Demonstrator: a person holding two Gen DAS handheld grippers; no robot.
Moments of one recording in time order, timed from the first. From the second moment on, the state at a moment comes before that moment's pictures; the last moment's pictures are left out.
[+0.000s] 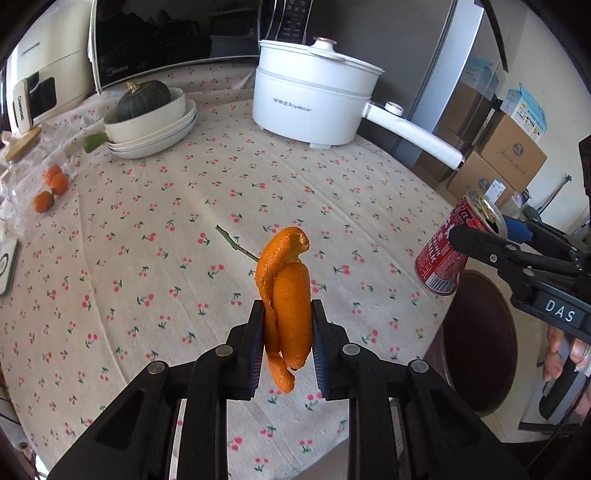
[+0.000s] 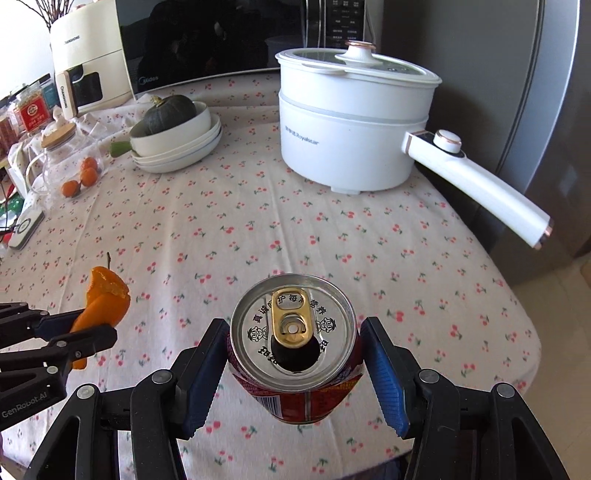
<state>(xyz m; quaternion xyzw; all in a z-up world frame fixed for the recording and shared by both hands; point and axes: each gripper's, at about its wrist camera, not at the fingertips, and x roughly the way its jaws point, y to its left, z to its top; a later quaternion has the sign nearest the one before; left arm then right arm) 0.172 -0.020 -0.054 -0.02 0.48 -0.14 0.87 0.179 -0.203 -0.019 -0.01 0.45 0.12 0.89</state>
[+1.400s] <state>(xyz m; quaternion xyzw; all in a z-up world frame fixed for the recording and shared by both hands) 0.094 -0.232 -0.097 0.07 0.47 -0.29 0.83 0.022 -0.416 -0.064 0.10 0.53 -0.03 0.84</state>
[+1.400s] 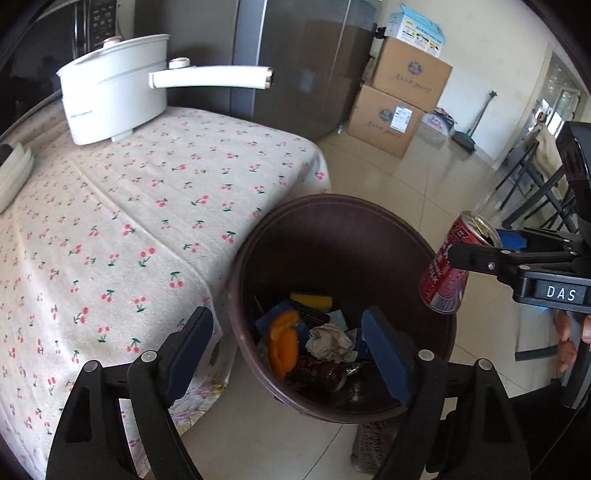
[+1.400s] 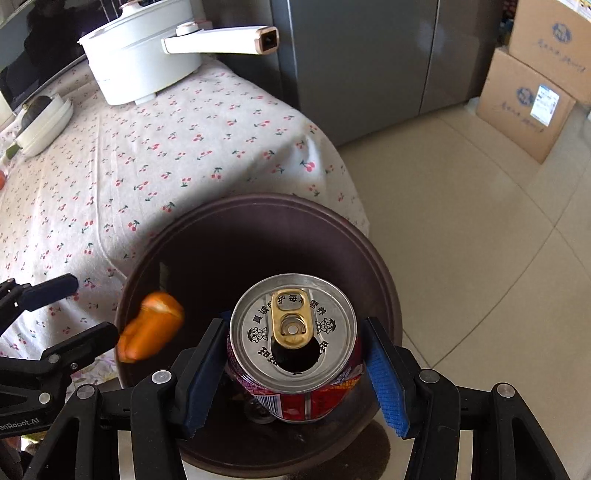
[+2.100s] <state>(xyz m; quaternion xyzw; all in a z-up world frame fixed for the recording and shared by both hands) 0.053 -0.123 -0.047 0.06 0.44 -0.13 0.89 0.046 -0.349 -0.049 0.10 0.50 -0.02 0.86</state>
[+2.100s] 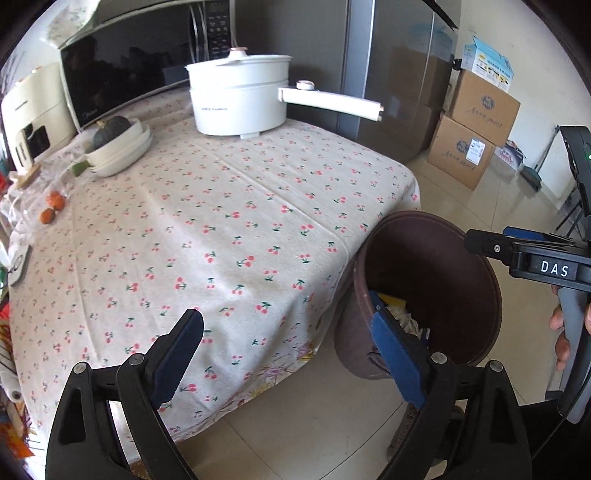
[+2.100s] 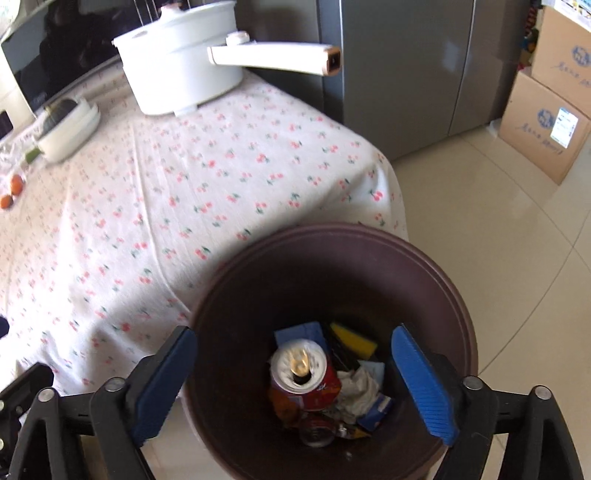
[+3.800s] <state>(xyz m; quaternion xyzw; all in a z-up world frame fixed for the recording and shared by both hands) -0.059 -0.040 0.039 0.02 0.29 -0.04 0.96 -0.075 -0.259 0.055 0.00 0.29 -0.07 0.95</state>
